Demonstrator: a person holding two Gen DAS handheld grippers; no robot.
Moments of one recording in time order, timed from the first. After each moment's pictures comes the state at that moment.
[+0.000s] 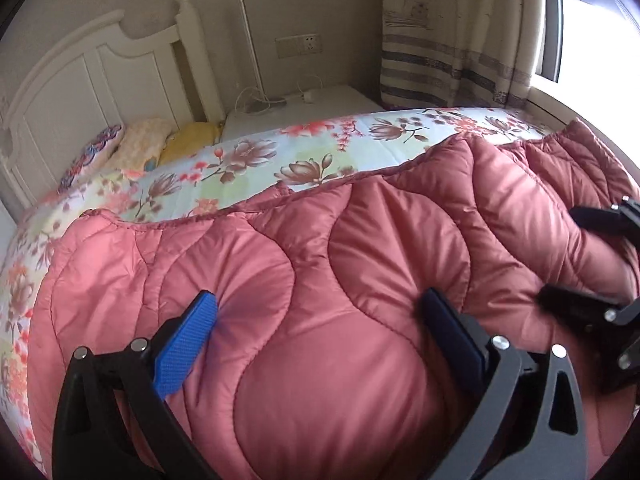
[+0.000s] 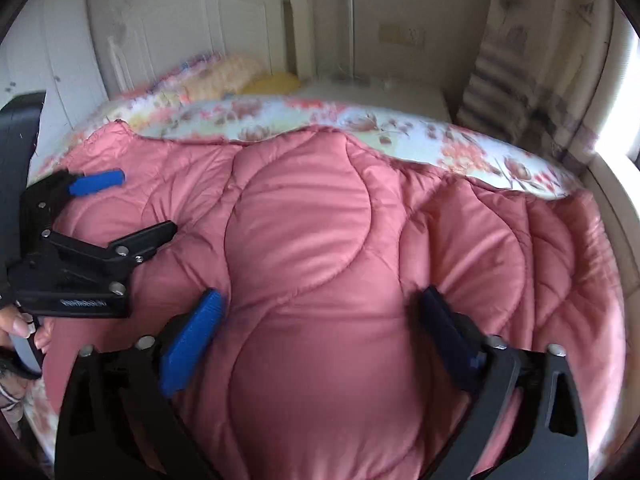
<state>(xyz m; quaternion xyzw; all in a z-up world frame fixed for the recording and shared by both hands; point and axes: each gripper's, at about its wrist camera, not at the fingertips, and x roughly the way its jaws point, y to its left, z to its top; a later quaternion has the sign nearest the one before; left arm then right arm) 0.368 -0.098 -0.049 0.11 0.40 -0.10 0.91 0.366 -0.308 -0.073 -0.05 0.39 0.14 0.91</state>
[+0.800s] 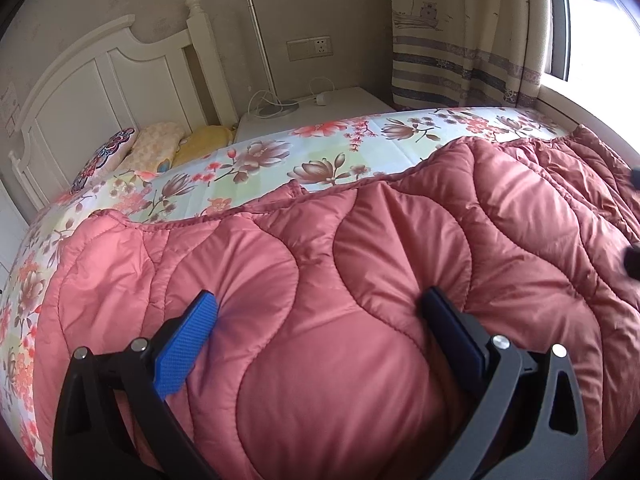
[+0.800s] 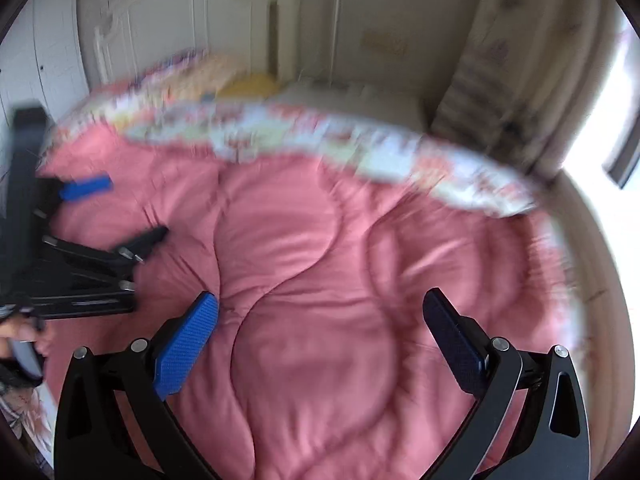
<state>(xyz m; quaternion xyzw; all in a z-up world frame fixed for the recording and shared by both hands) 0.360 -0.099 -0.053 0.12 0.38 -0.08 0.91 0.340 -0.307 -0.034 -0.09 0.38 0.09 0.92</state>
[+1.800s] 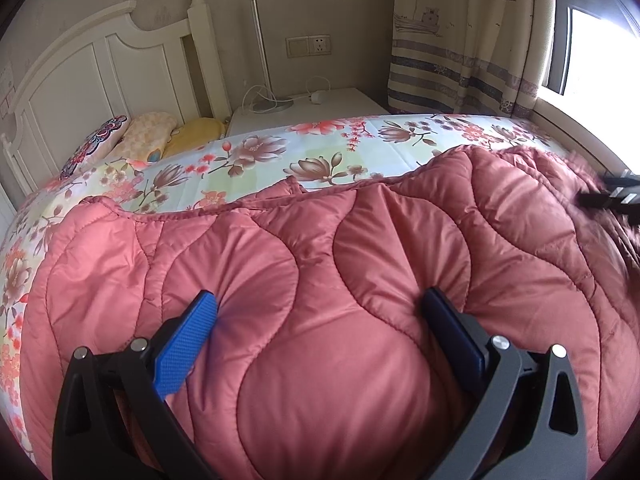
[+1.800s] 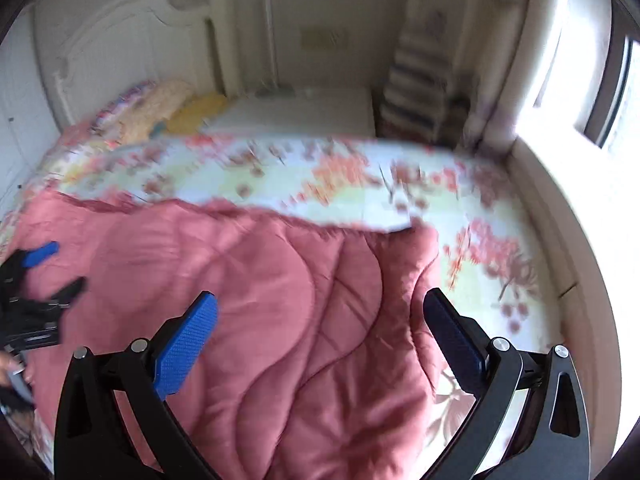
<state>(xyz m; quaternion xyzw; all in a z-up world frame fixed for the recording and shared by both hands) 0.362 -0.092 -0.052 0.09 0.39 -0.09 0.91 0.413 -0.412 -0.052 -0.02 0.44 0.03 0.90</state>
